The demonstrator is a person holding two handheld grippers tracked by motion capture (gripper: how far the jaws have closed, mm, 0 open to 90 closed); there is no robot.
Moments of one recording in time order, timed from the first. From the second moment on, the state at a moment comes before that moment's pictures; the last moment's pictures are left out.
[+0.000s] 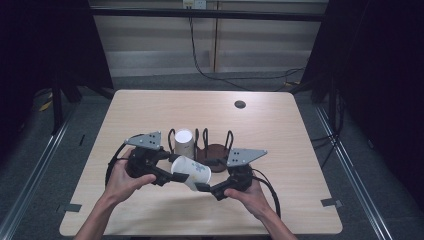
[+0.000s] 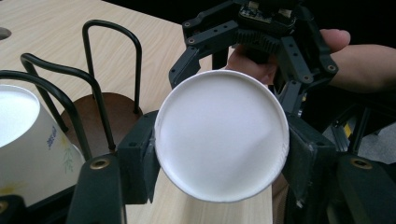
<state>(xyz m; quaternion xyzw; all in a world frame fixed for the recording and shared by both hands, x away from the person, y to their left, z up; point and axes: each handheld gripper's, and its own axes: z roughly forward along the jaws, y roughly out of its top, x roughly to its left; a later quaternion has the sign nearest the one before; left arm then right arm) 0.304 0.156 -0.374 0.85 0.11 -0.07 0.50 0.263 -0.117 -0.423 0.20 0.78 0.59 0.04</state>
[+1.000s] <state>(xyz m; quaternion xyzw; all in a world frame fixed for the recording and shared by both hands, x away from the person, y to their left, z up) 0.307 0.152 -0.383 0.85 0.11 -0.09 0.50 0.262 -0.110 -0.433 0.17 0.81 0.56 0.03</state>
